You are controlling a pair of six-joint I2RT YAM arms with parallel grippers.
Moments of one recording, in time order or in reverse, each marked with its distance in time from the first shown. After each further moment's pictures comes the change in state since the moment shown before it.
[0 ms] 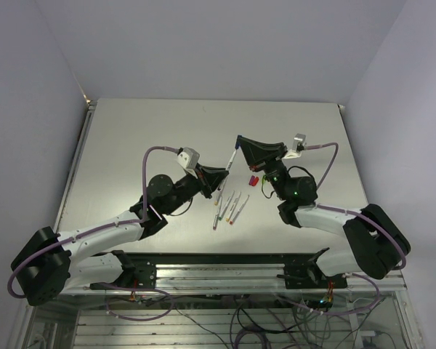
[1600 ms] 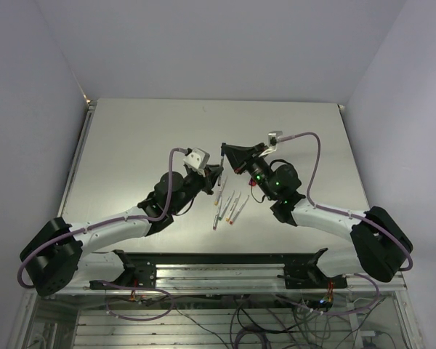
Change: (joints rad) left arm -0.006 0.094 0.035 -0.041 -0.173 0.184; right arm 0.111 -0.024 0.102 -0.451 0.097 -0.103
